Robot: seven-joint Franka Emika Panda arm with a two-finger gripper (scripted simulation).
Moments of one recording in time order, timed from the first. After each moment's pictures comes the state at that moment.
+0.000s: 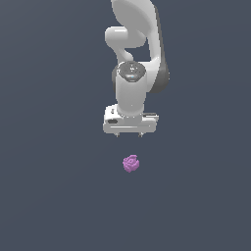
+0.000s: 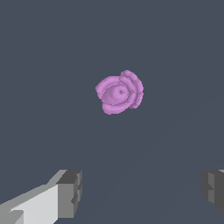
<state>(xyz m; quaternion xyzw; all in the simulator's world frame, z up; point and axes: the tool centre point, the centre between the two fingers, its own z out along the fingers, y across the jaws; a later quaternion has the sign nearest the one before) -0.001 0.016 0.160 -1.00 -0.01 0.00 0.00</state>
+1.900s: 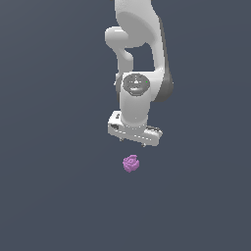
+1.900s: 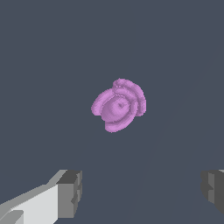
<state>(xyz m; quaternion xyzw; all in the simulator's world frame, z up) 0.020 0.031 0.138 -0.99 0.15 0.01 0.01</state>
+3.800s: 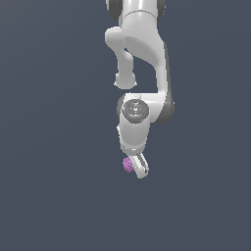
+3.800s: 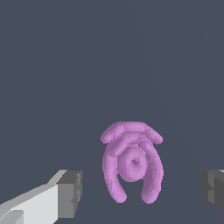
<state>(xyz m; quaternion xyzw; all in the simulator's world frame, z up) 0.074 0.025 0.096 -0.83 0.56 0.00 0.00</state>
